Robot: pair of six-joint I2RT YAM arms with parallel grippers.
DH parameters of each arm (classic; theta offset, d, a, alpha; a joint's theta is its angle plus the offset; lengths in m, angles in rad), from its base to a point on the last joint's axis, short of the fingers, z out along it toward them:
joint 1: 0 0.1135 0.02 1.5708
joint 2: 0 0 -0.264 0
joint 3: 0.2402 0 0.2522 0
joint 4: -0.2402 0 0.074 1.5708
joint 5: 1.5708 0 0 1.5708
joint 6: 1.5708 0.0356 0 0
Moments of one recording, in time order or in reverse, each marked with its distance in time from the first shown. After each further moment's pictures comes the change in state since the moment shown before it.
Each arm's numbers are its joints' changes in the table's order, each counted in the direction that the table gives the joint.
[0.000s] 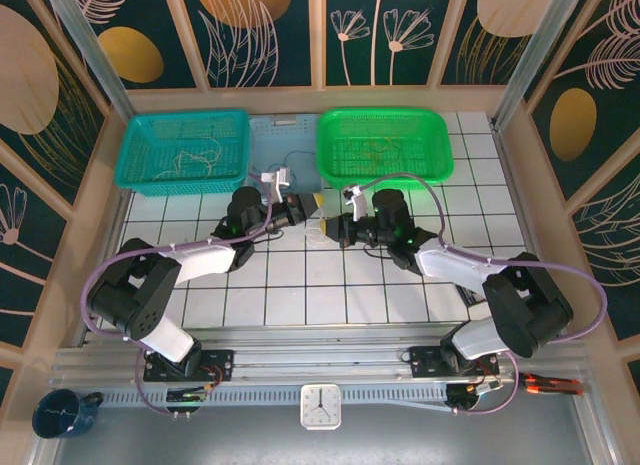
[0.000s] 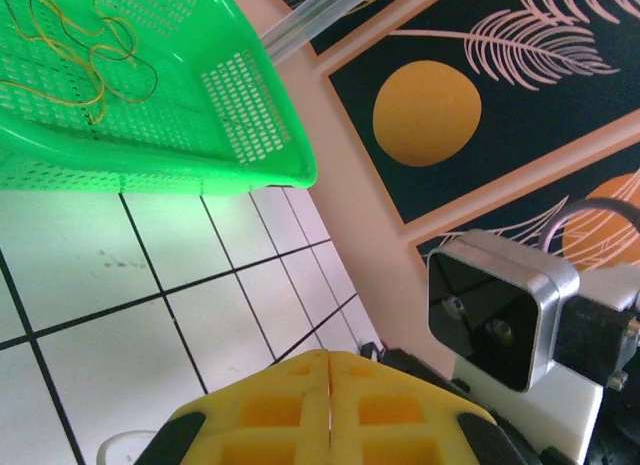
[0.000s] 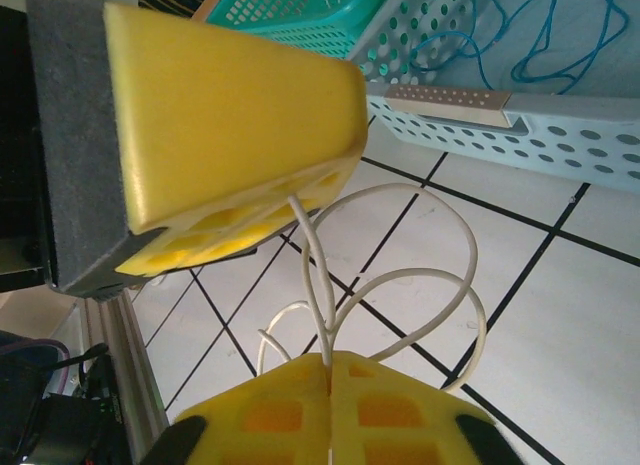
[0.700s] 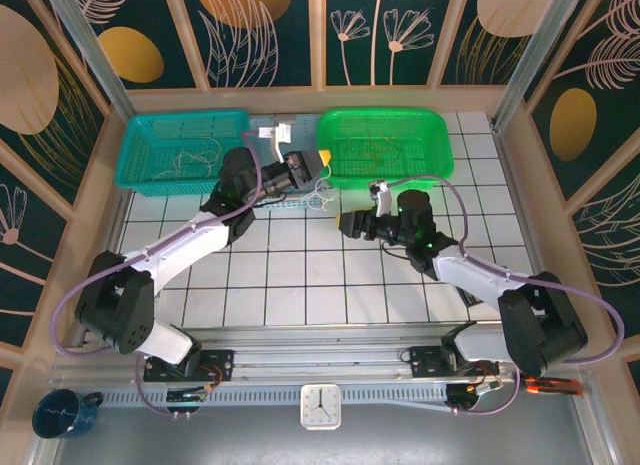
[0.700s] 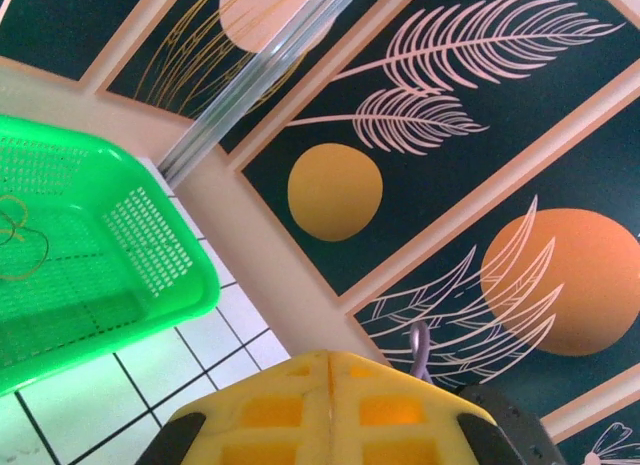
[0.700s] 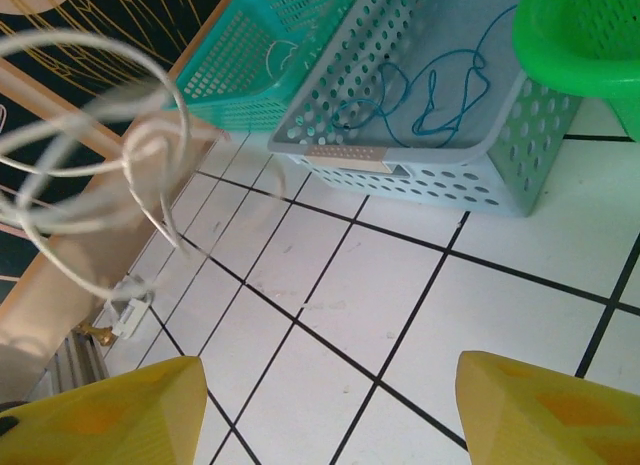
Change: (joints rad) left arm 0.000 0.088 0.331 -0.238 0.003 0.080; right arm -0.129 0.122 -0.097 0.024 0.012 0.029
